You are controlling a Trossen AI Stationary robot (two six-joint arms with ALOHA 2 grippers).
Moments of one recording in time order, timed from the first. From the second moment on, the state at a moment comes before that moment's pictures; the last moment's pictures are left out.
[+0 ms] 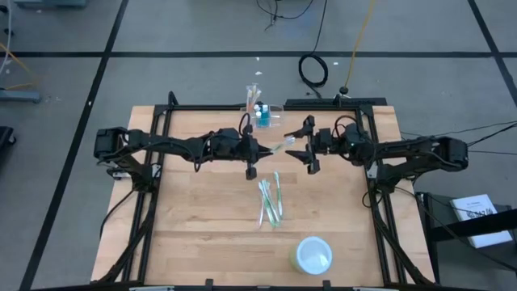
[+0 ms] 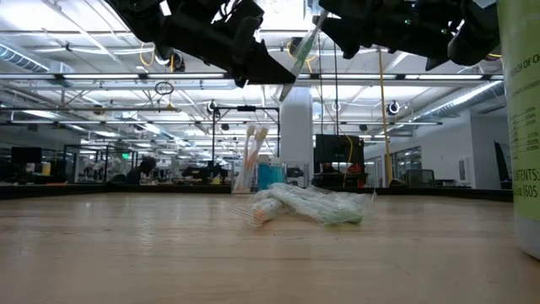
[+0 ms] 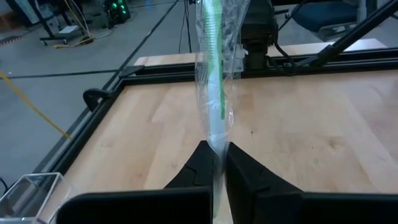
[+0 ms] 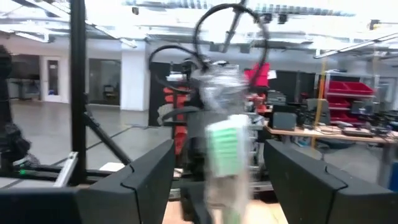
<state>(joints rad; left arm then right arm) 0.14 1.59 0.94 0.34 0.02 0.16 -0.28 1.24 0.52 1.03 -0.35 0.02</state>
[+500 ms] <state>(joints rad) 0.14 1.59 0.95 0.34 0.03 0.15 -0.27 1.24 0.52 1.03 -0.34 0.01</state>
